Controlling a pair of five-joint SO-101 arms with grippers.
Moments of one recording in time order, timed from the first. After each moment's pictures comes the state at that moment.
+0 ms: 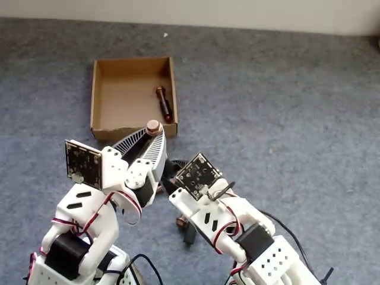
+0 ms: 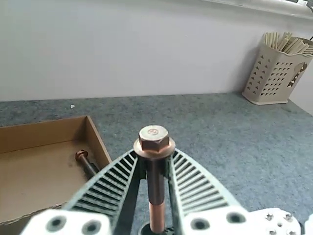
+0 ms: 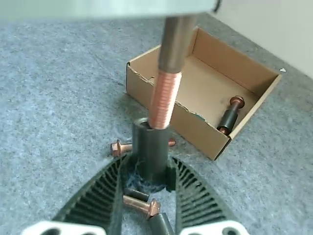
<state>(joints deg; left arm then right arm) 22.5 -89.0 61.3 45.1 17.5 -47.5 -76.3 75.5 31.4 12.2</state>
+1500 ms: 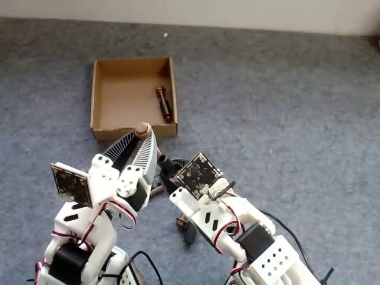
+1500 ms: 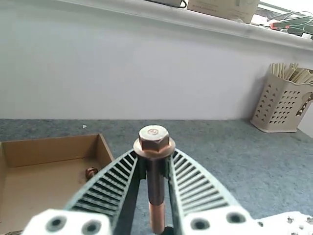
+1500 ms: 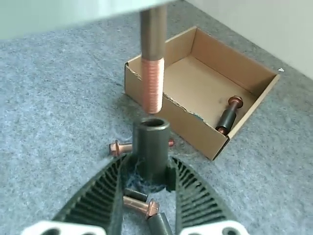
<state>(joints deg) 19.1 -103.9 72.6 41.1 17.5 -47.2 -76.3 75.4 31.4 12.3</state>
